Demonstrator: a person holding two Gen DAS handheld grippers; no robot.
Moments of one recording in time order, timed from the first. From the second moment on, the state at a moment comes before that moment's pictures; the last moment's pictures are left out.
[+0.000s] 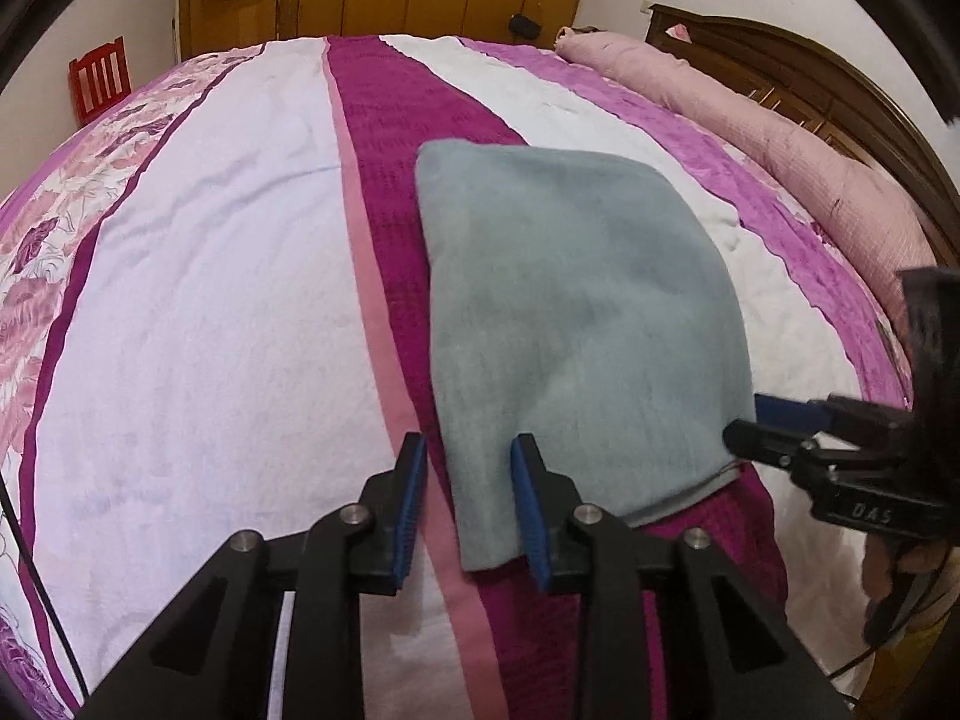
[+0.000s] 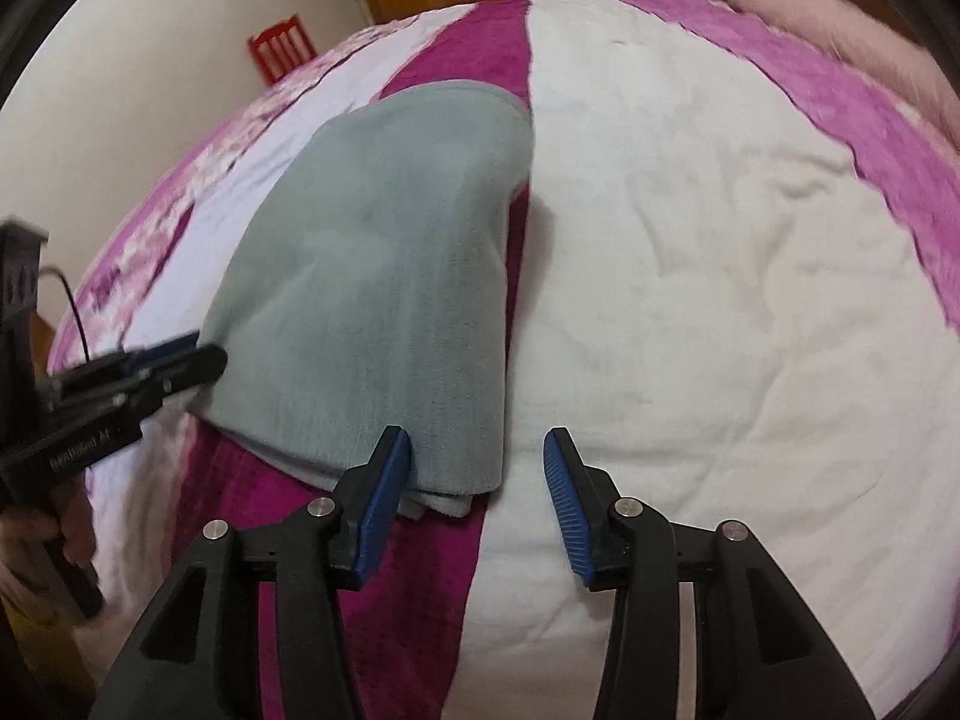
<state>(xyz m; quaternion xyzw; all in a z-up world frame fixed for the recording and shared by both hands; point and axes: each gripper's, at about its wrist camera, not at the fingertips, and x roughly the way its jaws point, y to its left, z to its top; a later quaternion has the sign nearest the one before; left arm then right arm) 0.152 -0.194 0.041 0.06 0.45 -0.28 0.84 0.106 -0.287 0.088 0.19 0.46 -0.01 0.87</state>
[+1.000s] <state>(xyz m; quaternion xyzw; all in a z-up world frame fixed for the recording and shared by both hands) 0.066 -0.190 0.079 0.09 0.43 -0.25 0.86 0.010 -0.260 0.140 0.17 0.41 -0.06 0.89</state>
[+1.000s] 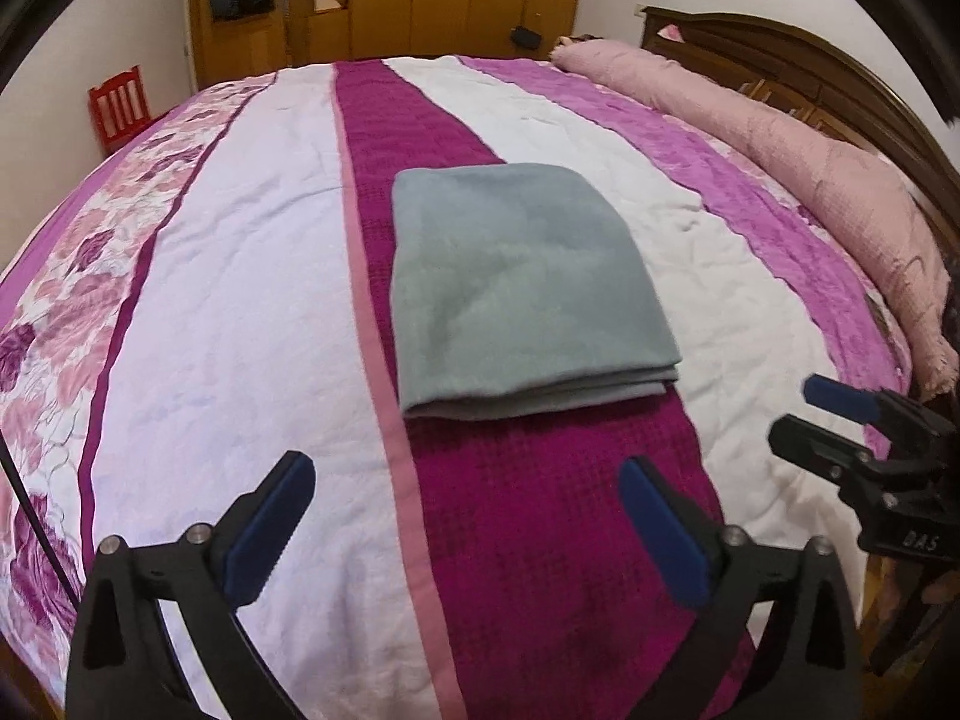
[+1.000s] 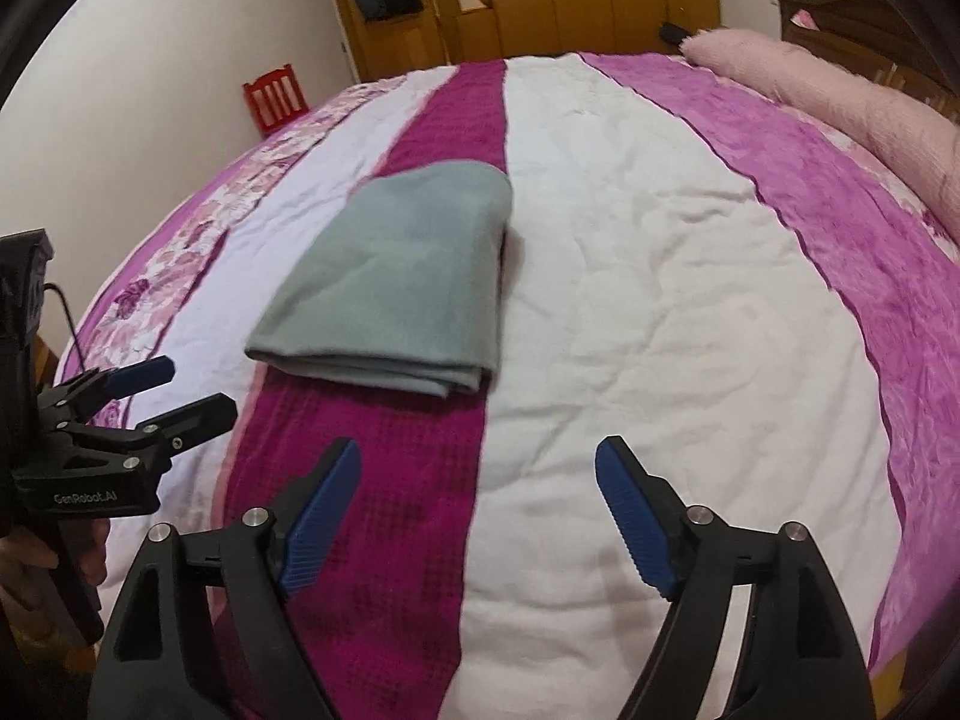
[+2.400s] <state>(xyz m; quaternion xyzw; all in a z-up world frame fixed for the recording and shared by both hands) 0.093 -0.222 0.002 0.11 0.50 -0.19 0.84 0.040 -0.248 0.067 0.14 0.45 -0.11 0.88</state>
